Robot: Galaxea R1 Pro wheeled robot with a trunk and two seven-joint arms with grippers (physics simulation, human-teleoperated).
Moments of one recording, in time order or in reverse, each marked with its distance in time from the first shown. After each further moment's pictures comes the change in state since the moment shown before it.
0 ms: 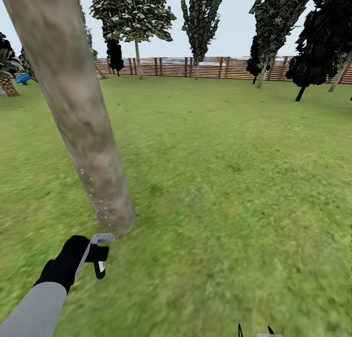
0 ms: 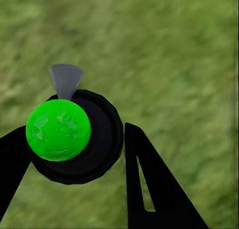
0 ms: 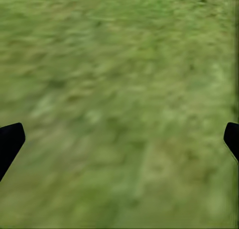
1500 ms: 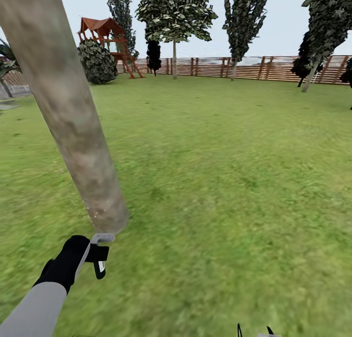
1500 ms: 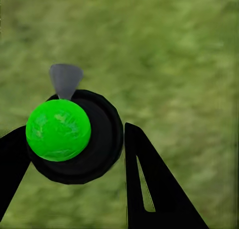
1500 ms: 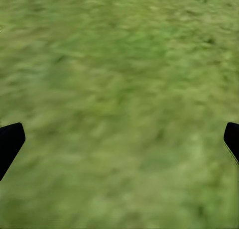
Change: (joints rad) left arm 0.000 0.000 0.001 0.000 0.000 0.000 0.000; right arm 0.000 0.004 0.000 0.001 0.001 0.000 0.000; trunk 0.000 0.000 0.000
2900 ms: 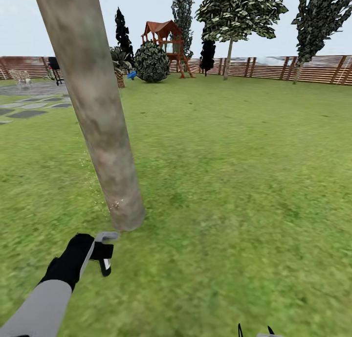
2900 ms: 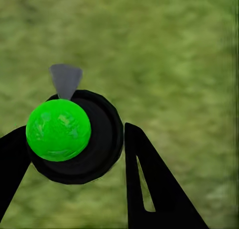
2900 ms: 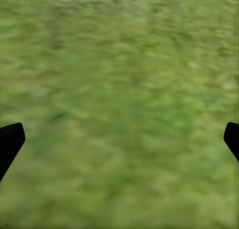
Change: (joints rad) left arm -0.011 -0.028 -0.001 -0.001 0.006 0.000 -0.001; right arm 0.000 -0.004 0.000 0.000 0.000 0.000 0.000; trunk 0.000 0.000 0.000
